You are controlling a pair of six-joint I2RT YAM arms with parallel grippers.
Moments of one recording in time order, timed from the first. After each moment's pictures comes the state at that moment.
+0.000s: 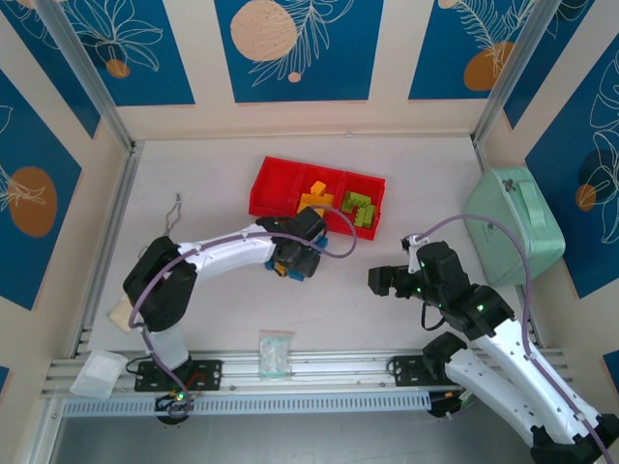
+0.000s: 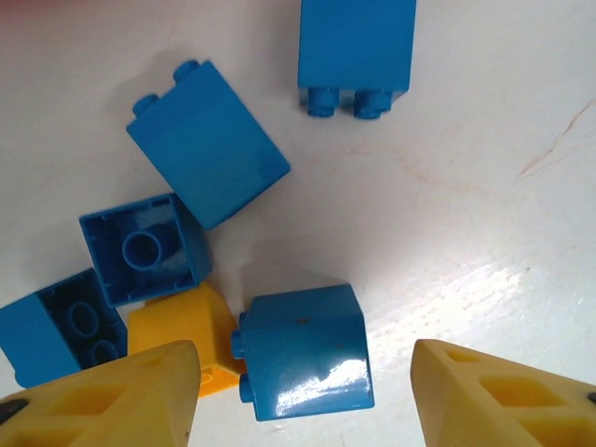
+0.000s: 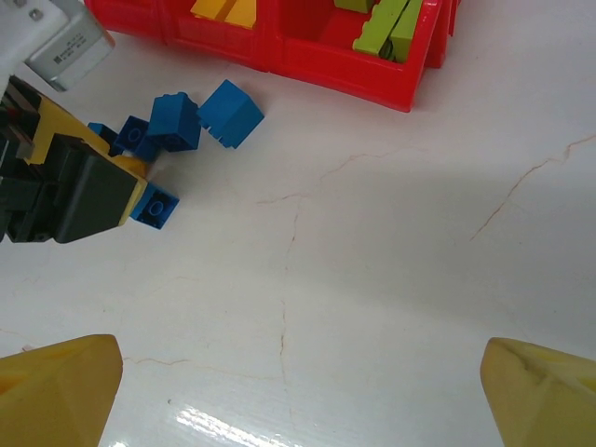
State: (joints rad) left arm -0.87 1.78 1.26 -0.72 -0.12 -0.37; right arm 0.54 0.58 0.67 -0.85 0.00 0.43
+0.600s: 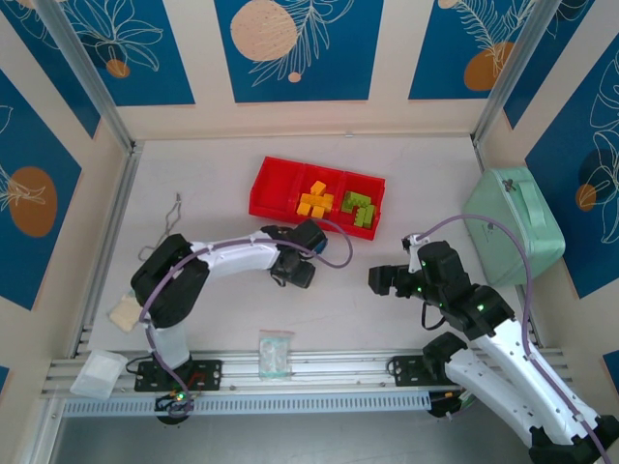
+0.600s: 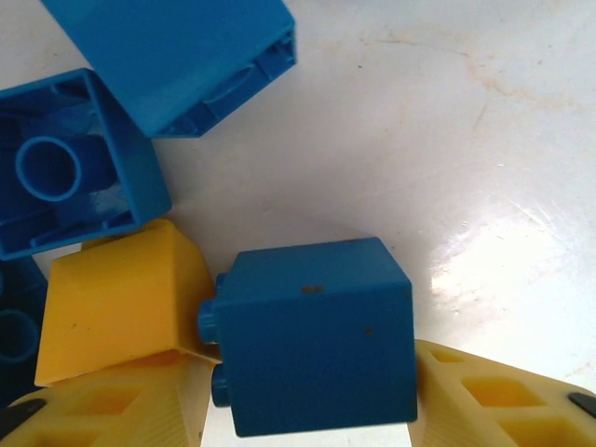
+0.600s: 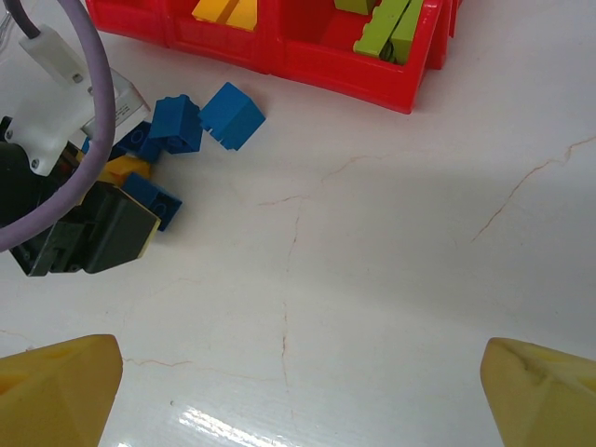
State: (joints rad) left arm -0.89 1.83 1.19 -0.70 -0.09 -0.42; right arm 0.53 0.58 0.67 -0.84 -0.01 0.43
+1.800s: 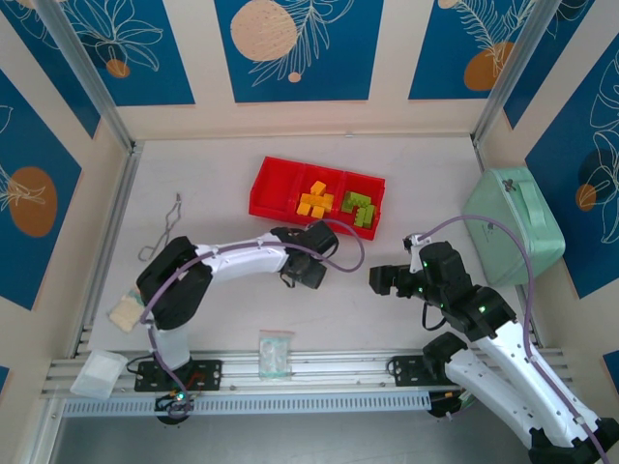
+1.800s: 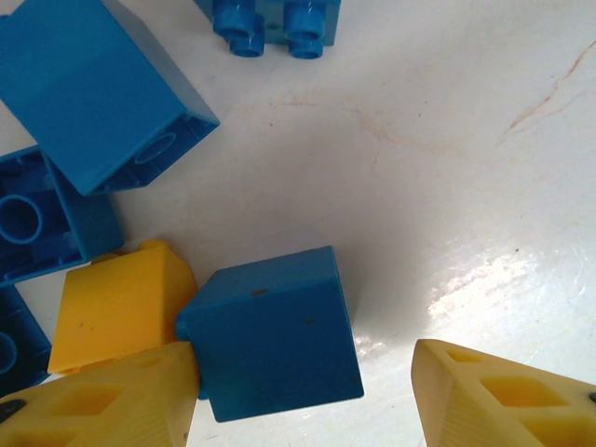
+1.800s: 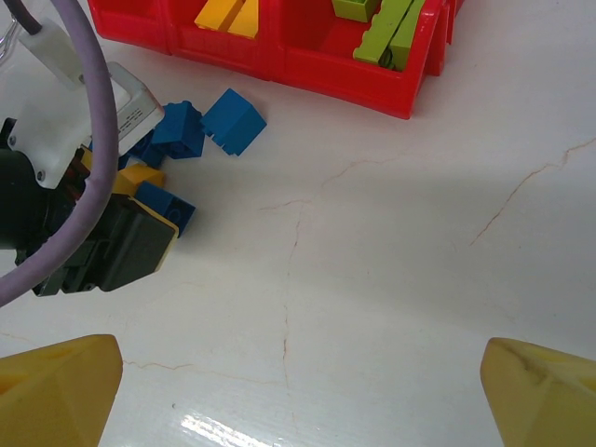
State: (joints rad) left arm -0.95 1.85 1.26 -0.71 -0.15 -0.44; right arm 0.52 0.57 0.67 -0.84 -0.01 0.43
